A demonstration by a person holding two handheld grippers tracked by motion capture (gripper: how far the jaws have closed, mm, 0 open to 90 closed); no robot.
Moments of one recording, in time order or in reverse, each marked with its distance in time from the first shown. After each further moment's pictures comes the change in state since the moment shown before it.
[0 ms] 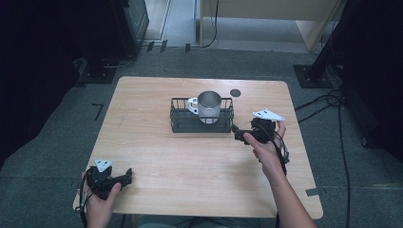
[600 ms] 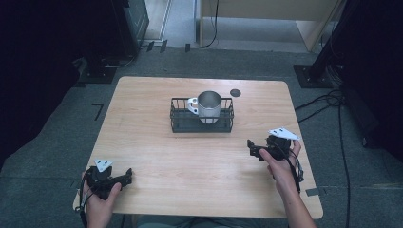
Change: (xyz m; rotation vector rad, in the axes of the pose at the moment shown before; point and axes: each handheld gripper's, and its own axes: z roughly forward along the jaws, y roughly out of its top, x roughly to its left) left arm 0.000 0.000 0.000 -0.001 0.000 0.000; right arm -0.037 -0.057 -0.024 0.034 -0.073 0.033
